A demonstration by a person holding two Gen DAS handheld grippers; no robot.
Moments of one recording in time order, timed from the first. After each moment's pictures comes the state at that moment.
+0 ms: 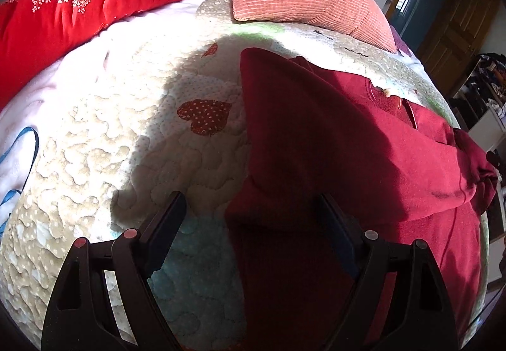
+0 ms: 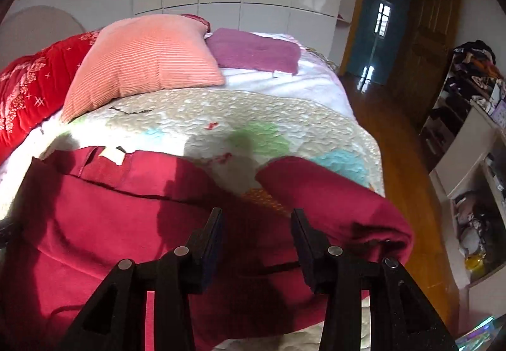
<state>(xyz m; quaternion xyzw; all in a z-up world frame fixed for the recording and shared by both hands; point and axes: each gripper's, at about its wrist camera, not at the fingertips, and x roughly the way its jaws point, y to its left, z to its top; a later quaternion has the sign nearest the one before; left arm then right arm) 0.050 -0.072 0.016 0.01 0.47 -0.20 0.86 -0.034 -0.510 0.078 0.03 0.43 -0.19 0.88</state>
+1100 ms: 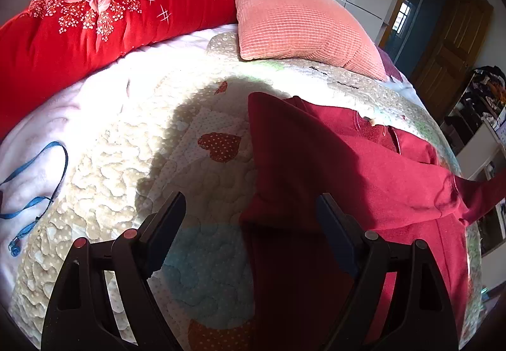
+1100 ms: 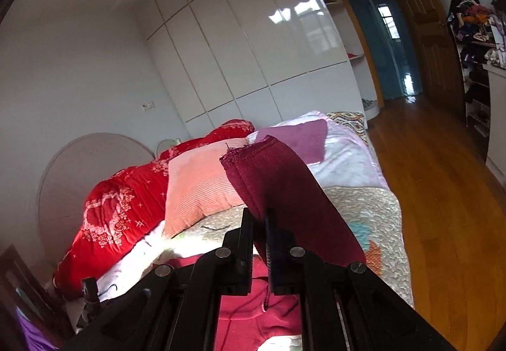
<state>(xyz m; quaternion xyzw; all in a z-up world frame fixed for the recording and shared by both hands) 0.028 -0.048 0.053 -0.01 0.42 -0.20 0.89 -0.145 -0.544 0.265 0.22 0.21 -0.01 0.95</state>
